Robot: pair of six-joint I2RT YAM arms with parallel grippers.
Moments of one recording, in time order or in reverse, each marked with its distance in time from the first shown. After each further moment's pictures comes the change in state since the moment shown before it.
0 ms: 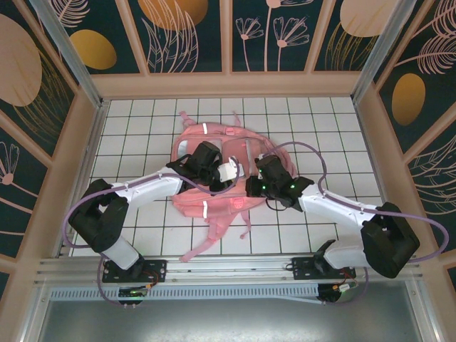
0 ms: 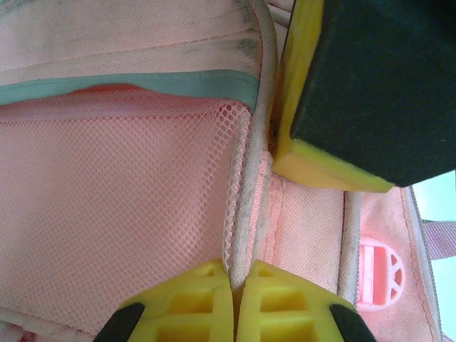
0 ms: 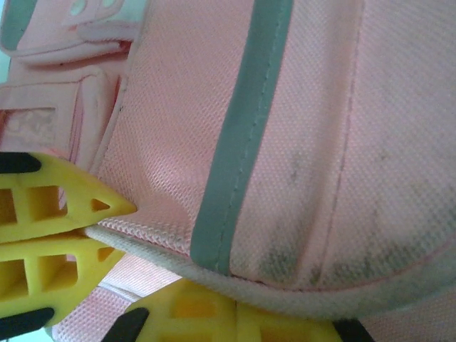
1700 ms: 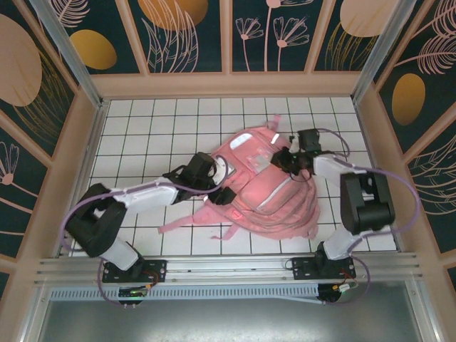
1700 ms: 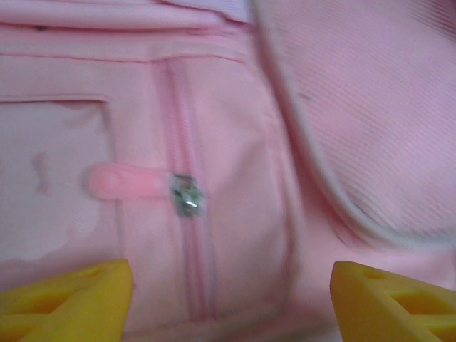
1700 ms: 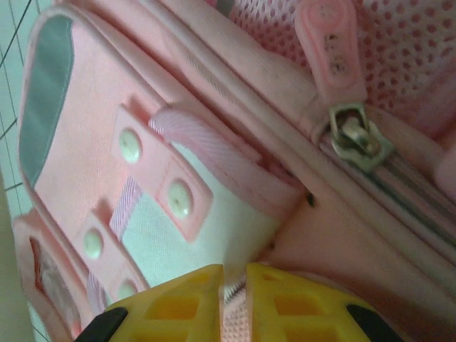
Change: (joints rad) left arm -0.006 -0.101 -0.195 0.101 -0.051 -0.505; right arm -0.533 0.404 0.209 0.093 -0.476 -0.040
